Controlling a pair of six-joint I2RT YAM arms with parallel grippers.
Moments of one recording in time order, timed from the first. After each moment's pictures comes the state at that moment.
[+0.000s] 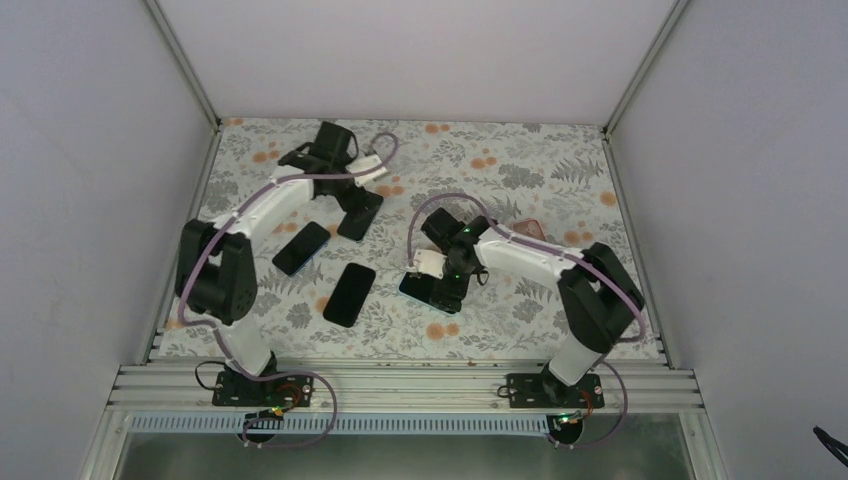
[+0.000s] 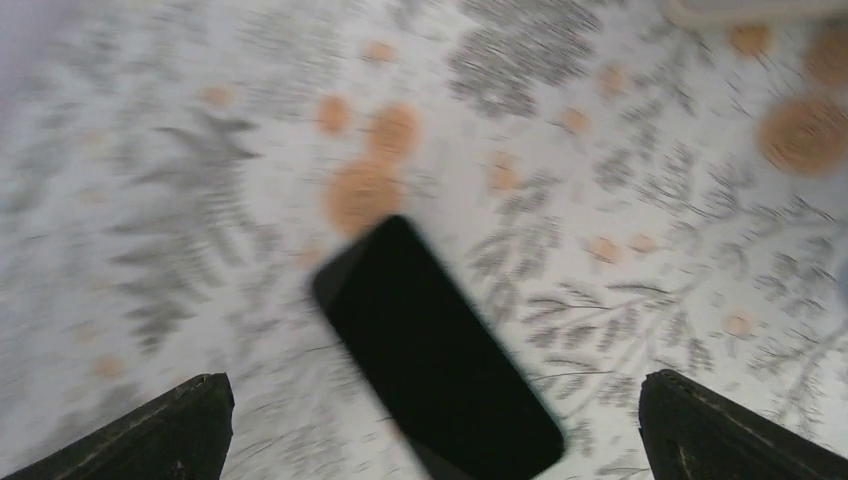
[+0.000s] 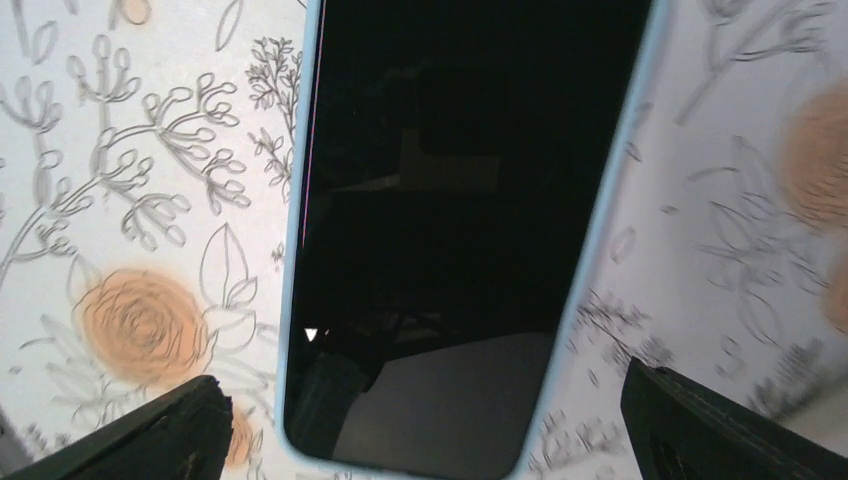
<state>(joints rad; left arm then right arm) -0.39 1.79 1.43 -0.68 0.21 0.64 0.77 1.64 1.08 -0.84 -0.10 -0.55</state>
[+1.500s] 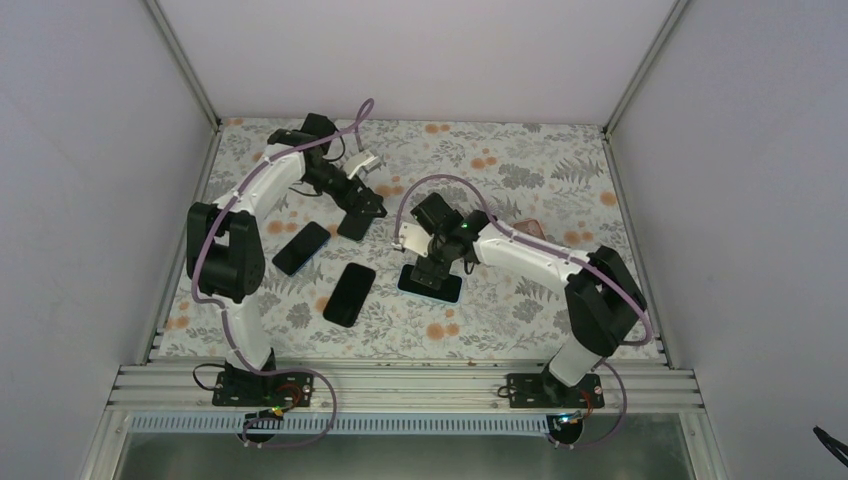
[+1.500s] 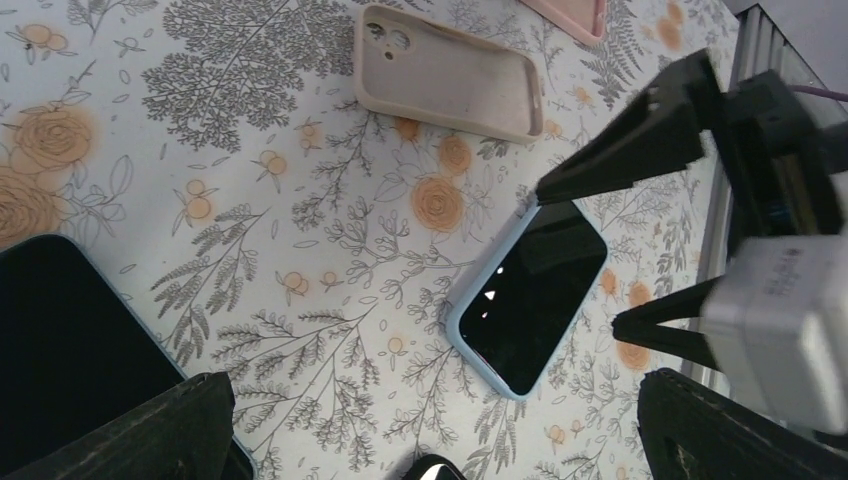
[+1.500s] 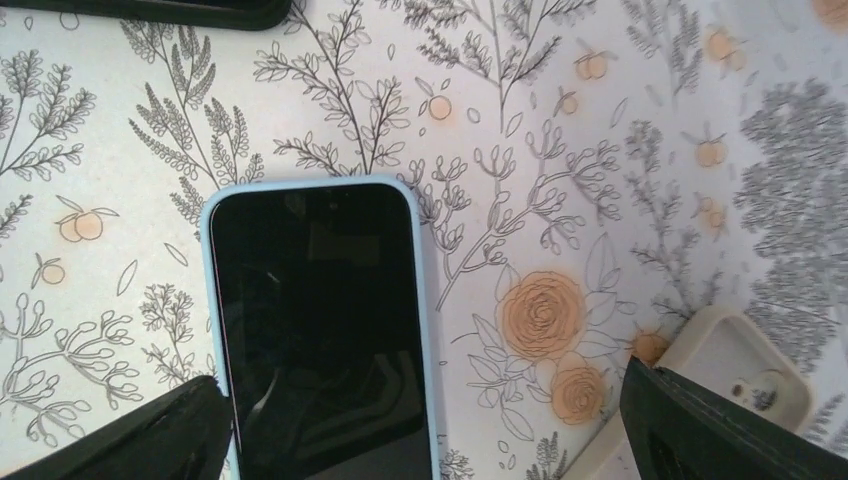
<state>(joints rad) -0.25 1.91 1.65 -1.05 0.79 0.54 0.82 1.64 1.15 -0.63 0.03 -0.49</state>
